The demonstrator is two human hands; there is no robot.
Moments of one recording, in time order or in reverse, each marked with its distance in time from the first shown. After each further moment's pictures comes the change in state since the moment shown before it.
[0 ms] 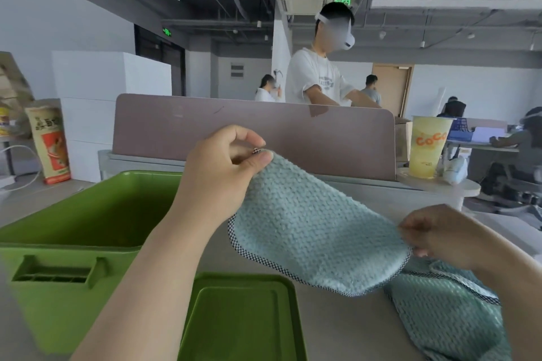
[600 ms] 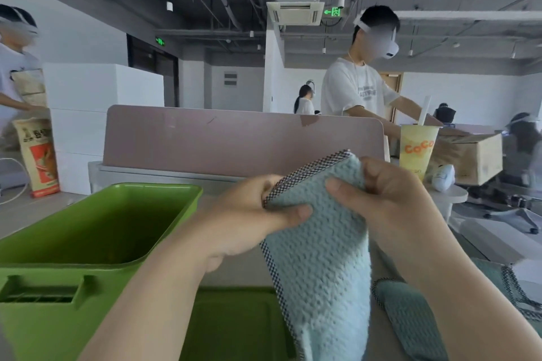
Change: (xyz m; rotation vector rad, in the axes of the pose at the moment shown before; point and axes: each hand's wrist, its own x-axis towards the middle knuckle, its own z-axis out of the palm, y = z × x) left_hand -0.017 0.021 0.010 -0.150 -0.609 -0.205; right_hand -0.045 -0.091 0.018 0.708 0.231 -0.521
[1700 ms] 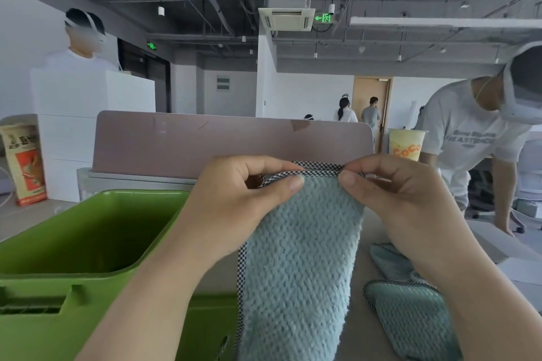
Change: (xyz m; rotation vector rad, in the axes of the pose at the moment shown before) left_hand -0.010 0.019 0.002 -0.043 0.279 0.339; right_hand -0.006 -0.014 -0.018 -0.138 0.085 -0.128
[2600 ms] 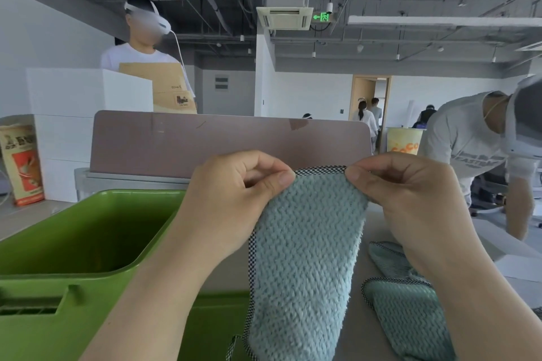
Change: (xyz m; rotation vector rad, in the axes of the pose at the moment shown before) left_hand 0.003 -0.003 0.003 0.204 0.099 0.047; right_hand 0.005 0.003 -0.002 0.097 0.206 0.121
